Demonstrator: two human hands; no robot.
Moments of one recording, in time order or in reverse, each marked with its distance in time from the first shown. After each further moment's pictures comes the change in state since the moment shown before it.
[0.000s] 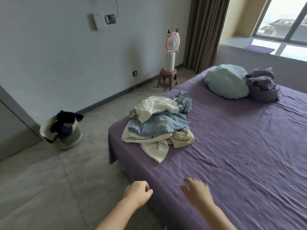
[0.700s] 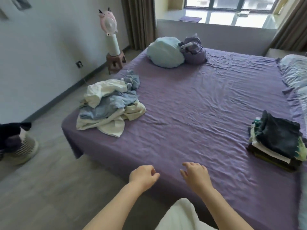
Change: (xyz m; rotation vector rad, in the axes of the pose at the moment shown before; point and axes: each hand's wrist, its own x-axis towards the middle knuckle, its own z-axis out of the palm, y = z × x) left_hand -0.122 0.142 0.110 0.205 -0.140 0.334; right_hand -0.202 0.143 0.030 0.073 0.105 0.288
